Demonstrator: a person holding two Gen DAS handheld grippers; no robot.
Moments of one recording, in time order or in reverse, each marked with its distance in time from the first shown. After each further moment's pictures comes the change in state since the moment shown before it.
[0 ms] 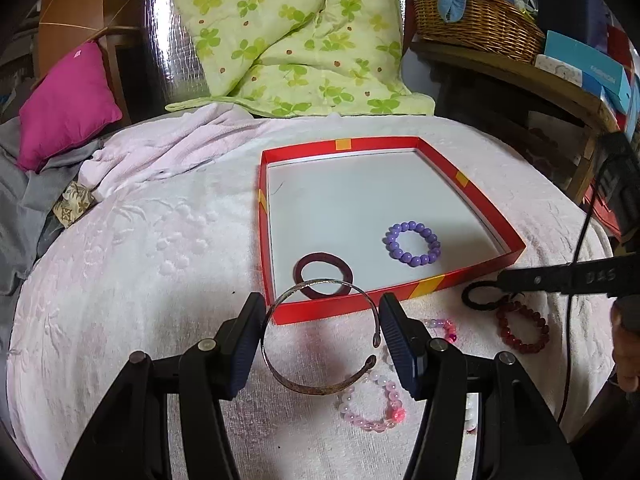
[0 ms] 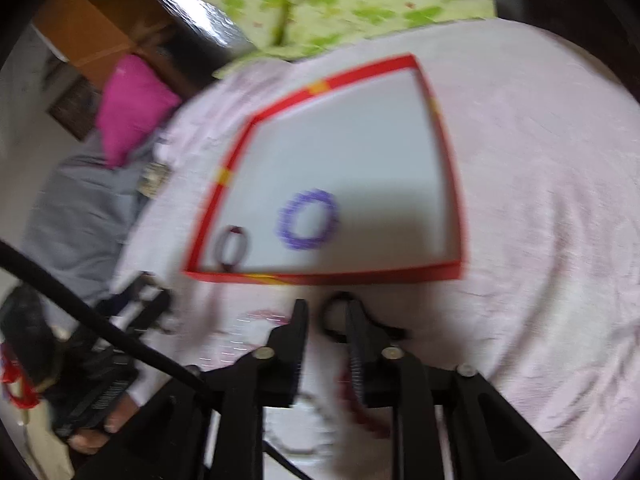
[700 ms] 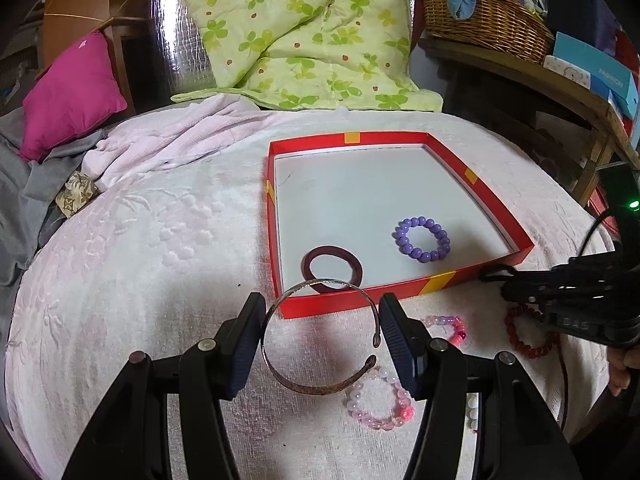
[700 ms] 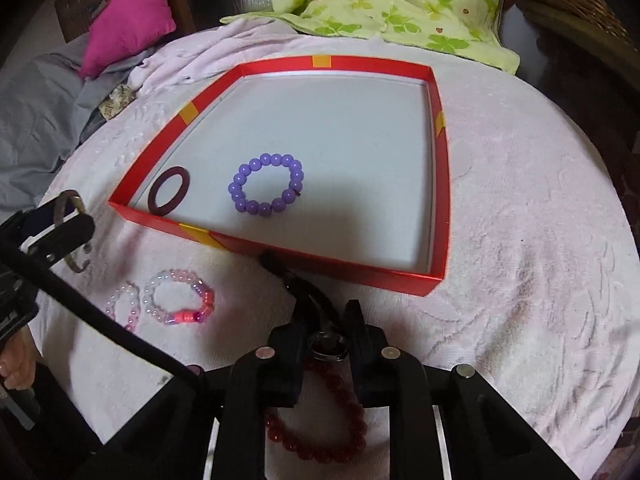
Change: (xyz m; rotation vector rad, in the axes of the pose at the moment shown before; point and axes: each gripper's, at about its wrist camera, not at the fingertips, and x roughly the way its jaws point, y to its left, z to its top) left arm 0.003 0.005 -0.001 -0.021 0.014 0.014; right arm 0.016 0.015 -0.011 -0.293 0.005 -0.263
